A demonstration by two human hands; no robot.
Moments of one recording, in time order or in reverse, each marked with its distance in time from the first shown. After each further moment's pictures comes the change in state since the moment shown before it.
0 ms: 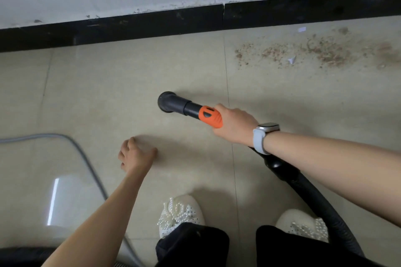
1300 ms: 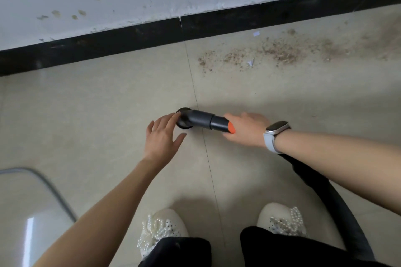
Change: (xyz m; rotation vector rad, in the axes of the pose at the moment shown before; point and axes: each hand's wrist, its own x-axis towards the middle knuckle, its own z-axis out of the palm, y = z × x) left_hand -0.037 0.098 0.042 0.314 0.013 1.091; right_hand -0.041 0.075 -0.027 -0.266 -0.005 0.100
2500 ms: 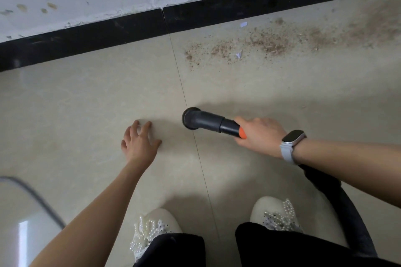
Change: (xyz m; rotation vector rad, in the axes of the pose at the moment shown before) left_hand -0.002 -0.020 0.013 -0.068 -0.216 -0.519; right_hand -0.035 0.029 0.013 -0.072 0.055 0.050
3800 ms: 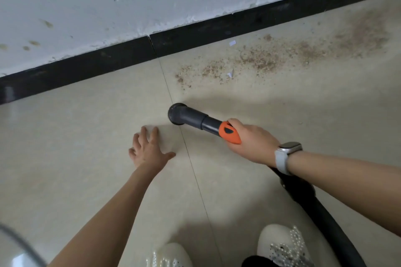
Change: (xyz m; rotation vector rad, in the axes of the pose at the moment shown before) left_hand 0.040 0.056 -0.003 0.202 -0.131 0.057; right_hand 0.032 0.012 -0.003 0.408 0.092 0.101
